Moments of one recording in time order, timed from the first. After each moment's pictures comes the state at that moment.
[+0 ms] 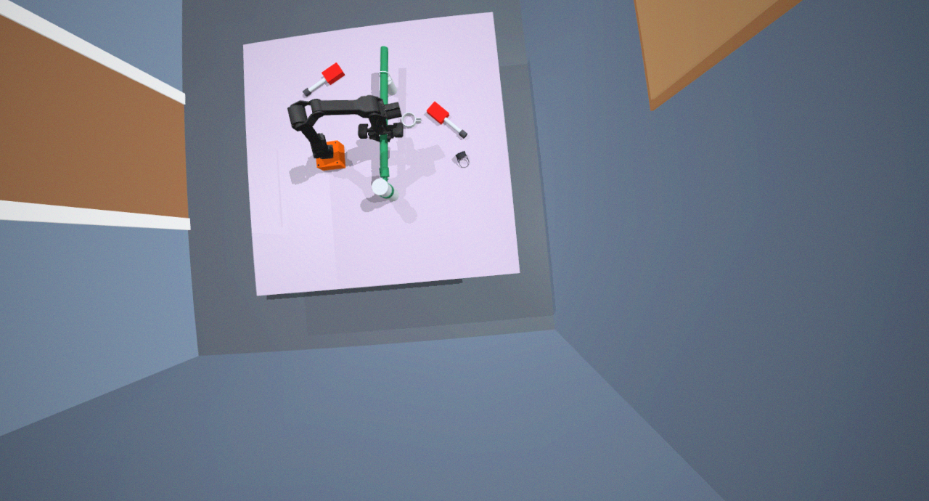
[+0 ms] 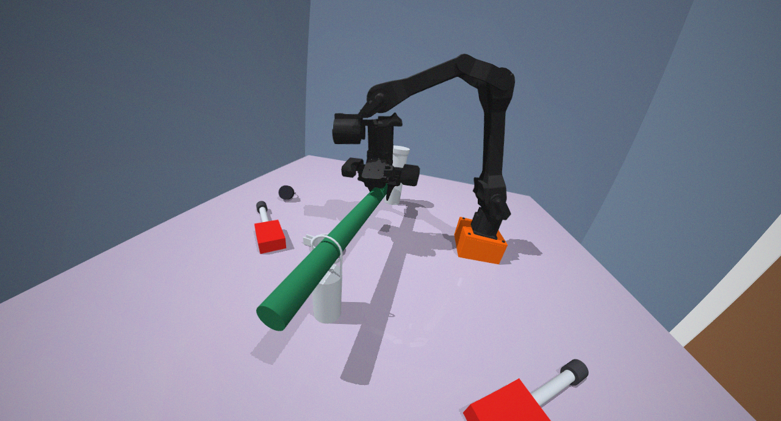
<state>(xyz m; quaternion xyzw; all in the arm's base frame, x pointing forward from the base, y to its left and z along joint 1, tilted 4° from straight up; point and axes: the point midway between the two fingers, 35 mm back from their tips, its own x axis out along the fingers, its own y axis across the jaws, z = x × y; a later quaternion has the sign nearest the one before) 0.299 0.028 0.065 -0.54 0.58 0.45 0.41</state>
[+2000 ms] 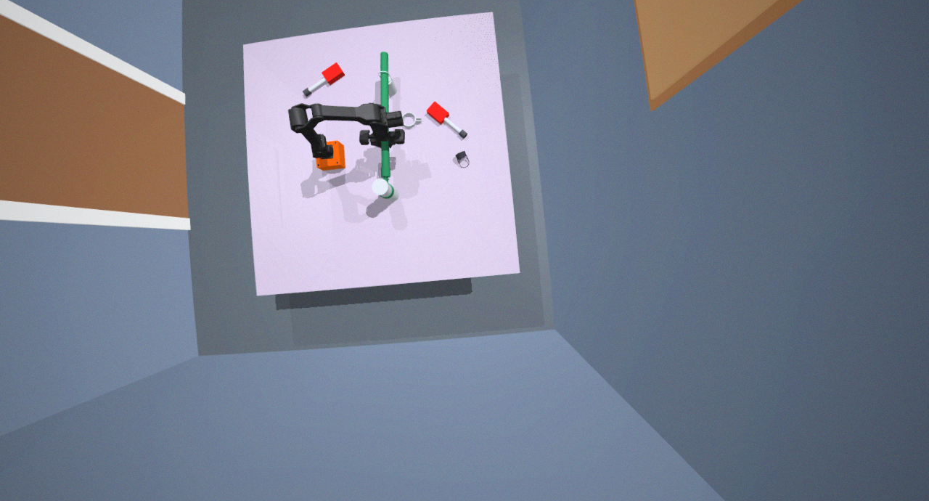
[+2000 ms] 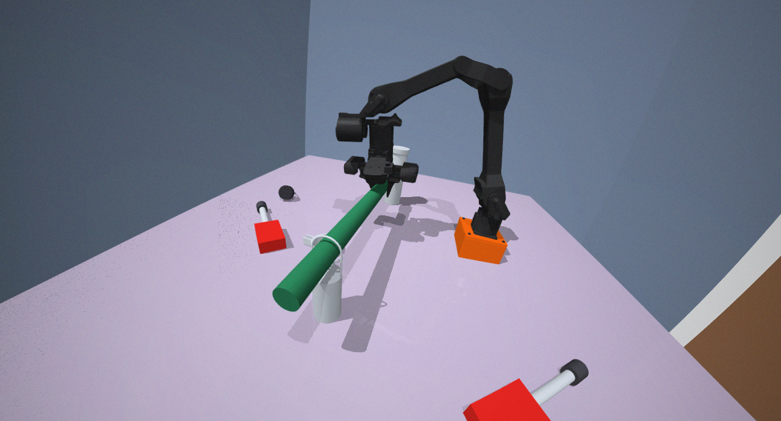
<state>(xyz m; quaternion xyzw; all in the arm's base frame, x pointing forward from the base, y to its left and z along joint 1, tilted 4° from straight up) 0.305 0.001 0.065 -0.54 0.58 0.45 0.41</state>
